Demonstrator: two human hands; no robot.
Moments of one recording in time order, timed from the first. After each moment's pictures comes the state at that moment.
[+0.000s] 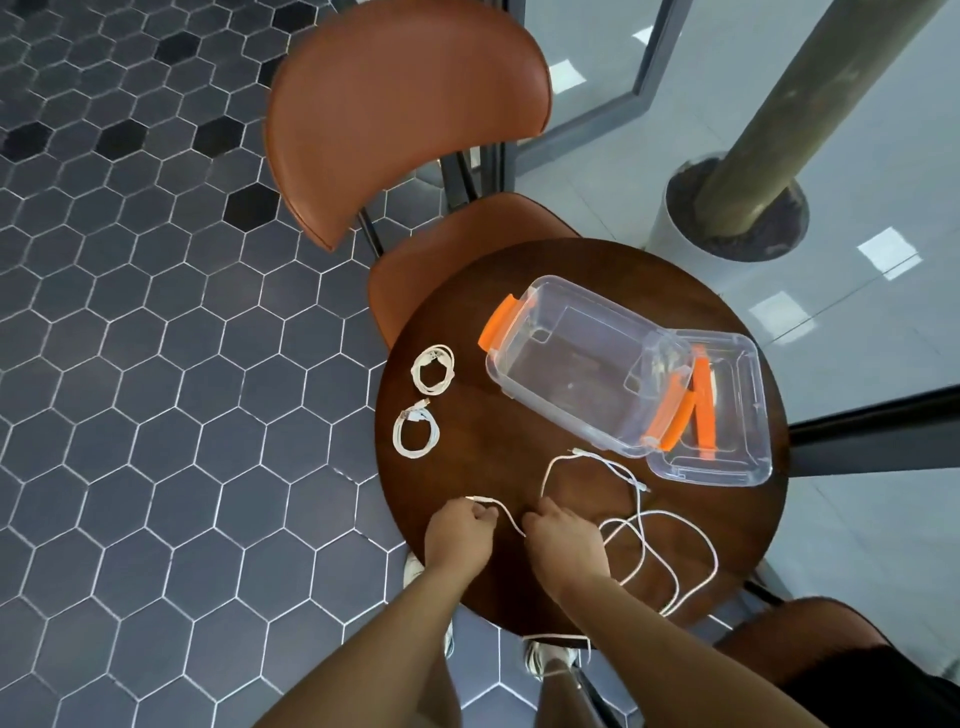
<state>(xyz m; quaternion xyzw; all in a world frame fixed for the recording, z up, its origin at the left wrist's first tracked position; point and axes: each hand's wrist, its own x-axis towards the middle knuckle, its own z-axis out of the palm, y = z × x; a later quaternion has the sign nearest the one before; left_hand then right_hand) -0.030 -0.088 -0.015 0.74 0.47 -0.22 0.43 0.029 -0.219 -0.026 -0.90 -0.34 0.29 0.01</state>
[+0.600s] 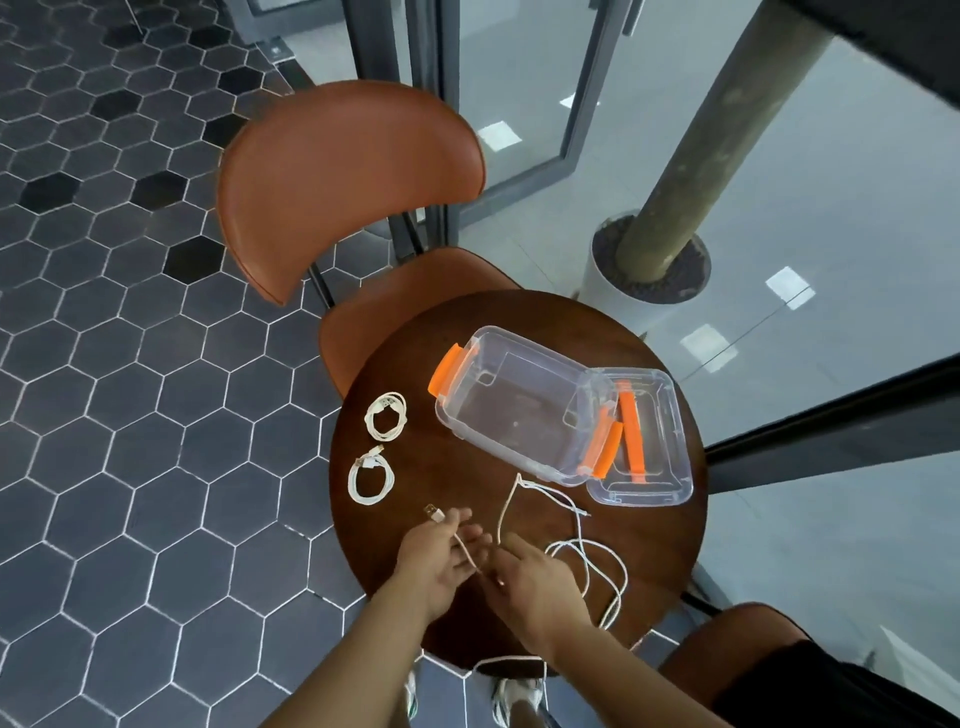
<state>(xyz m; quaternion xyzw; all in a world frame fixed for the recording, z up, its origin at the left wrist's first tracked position) 0.004 -0.097 0.030 0.29 0.56 -0.12 0.77 0.022 -0.244 0.026 -0.90 -0.35 0.17 0.18</state>
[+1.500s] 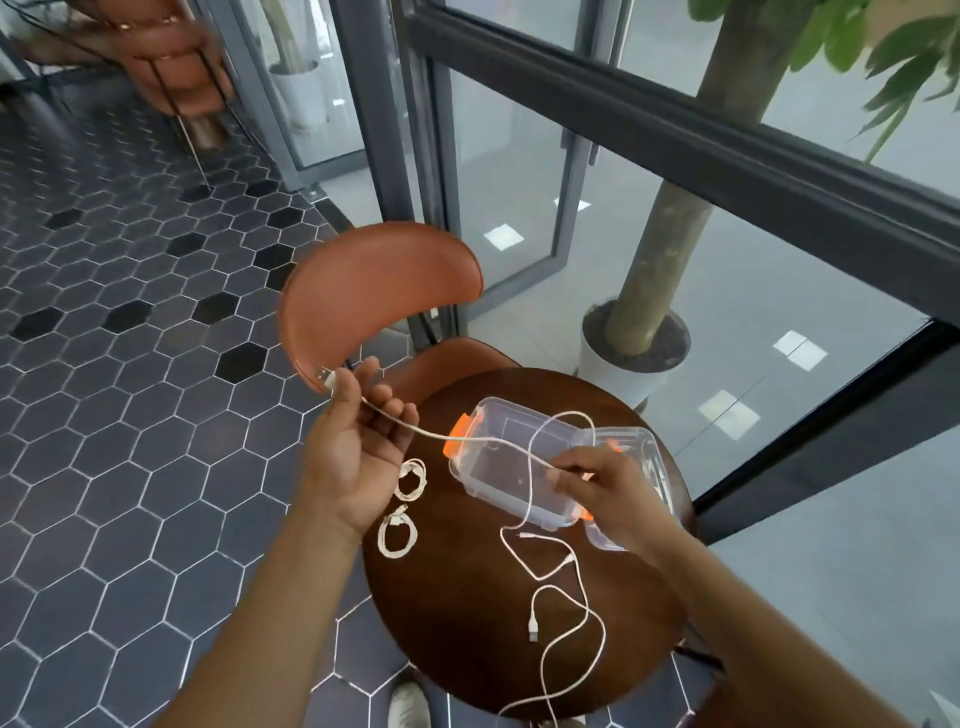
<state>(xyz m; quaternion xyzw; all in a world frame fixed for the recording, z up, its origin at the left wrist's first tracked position) 0.030 -0.019 0.278 0.29 0.25 0.18 0.91 0.125 -0.270 0.206 -0.83 -0.25 0.19 0.46</state>
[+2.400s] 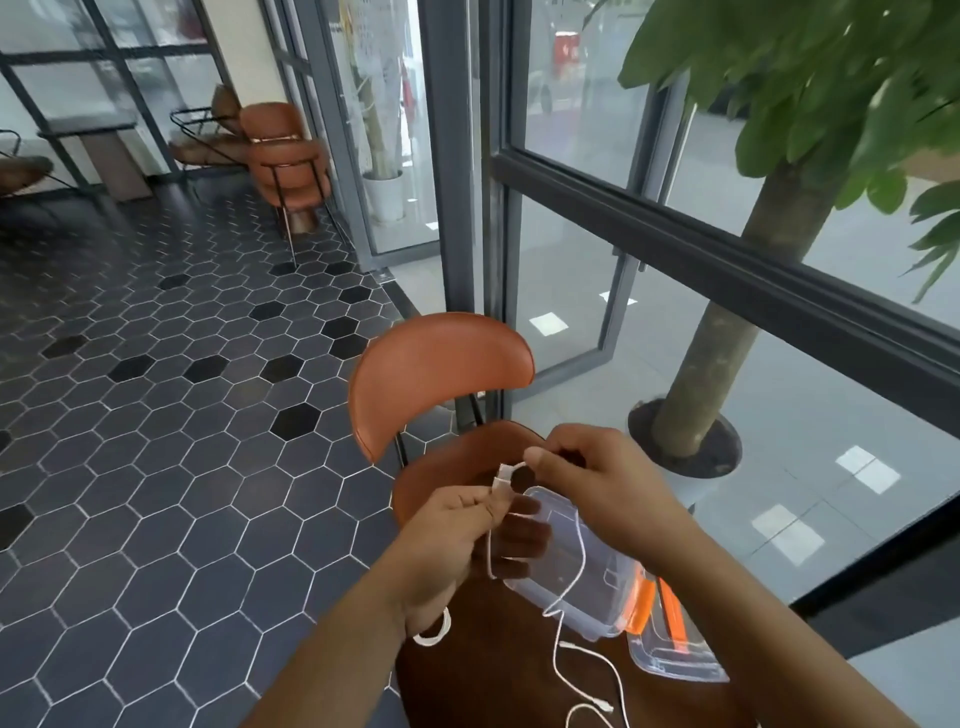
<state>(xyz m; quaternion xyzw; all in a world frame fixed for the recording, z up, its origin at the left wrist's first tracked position) 0.006 -0.040 0.325 0.61 0.20 -0.04 0.76 0.117 -0.183 0.368 -0.84 -0.34 0.13 0.41</state>
